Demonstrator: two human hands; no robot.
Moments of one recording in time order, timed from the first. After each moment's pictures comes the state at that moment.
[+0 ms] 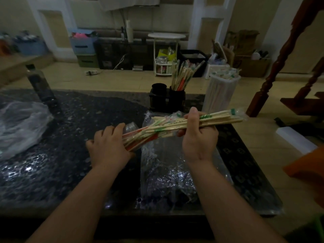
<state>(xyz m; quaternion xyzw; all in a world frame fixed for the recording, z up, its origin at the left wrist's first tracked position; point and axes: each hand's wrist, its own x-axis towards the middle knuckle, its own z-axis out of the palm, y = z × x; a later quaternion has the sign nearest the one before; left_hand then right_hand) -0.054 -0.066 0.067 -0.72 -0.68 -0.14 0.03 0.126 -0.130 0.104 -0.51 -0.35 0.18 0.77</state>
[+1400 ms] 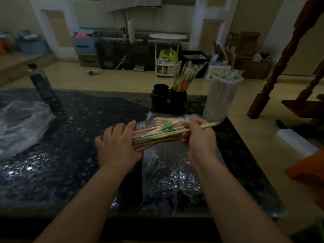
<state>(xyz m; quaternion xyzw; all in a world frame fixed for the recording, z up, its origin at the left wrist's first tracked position) -0.045 -0.073 0.065 -0.75 -0.62 -0.20 0.06 0.140 -0.115 0.101 -0.54 -0.21 0.41 0.70</state>
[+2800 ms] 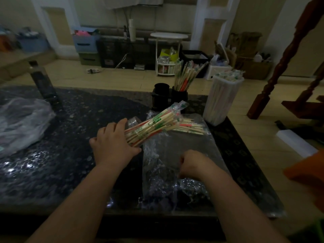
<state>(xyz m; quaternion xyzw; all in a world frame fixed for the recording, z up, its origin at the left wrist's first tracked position) -0.053 -0.065 0.071 -0.71 -0.68 -0.18 0.00 0.156 -0.126 0.071 -0.77 -0.59 0.26 -0.05</state>
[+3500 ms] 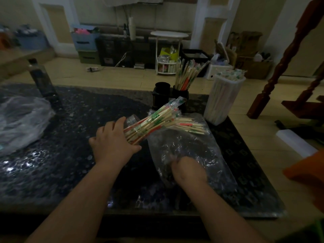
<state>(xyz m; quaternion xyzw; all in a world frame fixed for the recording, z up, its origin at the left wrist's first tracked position) -0.056 -0.057 0.069 -0.70 -0.69 -0.18 -0.02 0.129 -0.134 0.027 -0.83 -0.52 0.19 0.09</state>
